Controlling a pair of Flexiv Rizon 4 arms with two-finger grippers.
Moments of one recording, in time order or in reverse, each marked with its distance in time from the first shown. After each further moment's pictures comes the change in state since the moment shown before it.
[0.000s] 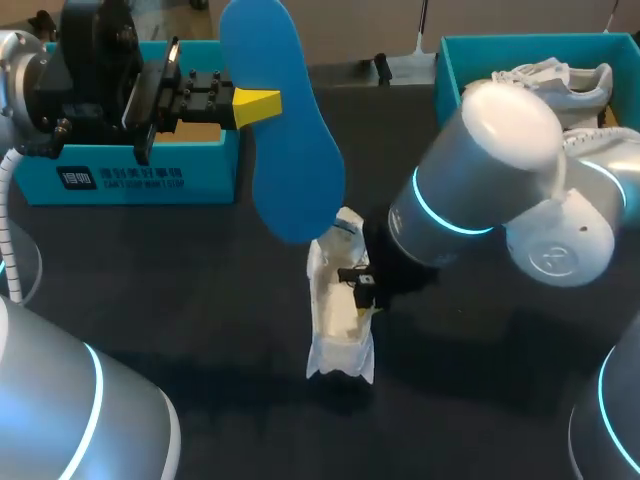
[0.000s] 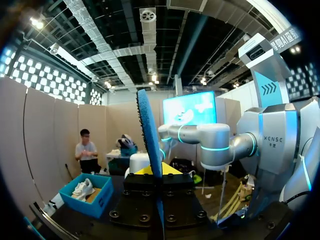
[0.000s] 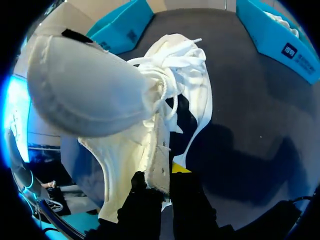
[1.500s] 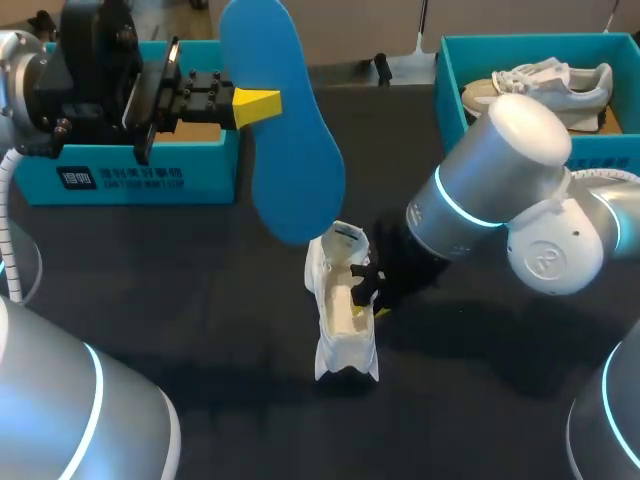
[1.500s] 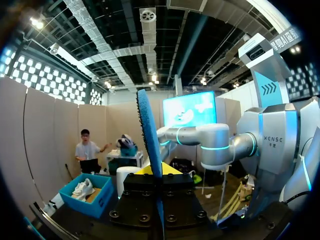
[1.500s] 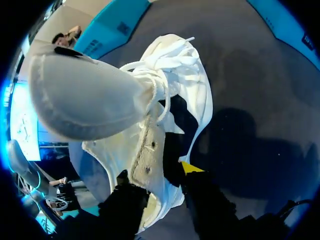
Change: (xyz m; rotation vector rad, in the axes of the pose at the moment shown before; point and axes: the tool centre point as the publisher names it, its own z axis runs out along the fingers) left arm 0.000 0.000 0.000 0.000 0.000 0.000; right arm -0.021 0.020 0.040 0.076 0.144 0.012
